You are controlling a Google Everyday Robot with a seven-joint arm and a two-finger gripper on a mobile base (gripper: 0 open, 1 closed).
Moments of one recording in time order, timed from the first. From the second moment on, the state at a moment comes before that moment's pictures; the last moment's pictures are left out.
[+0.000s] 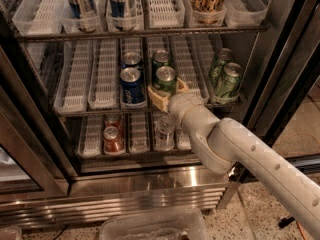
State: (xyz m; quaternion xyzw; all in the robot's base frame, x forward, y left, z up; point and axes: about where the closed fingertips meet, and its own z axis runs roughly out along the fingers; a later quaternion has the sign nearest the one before) arm 0.641 -0.023 0.832 -0.21 0.66 0.17 0.70
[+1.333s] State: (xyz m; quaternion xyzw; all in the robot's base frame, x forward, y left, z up) arm 0.628 -0.022 0.865 -0.23 0.64 0.17 0.71
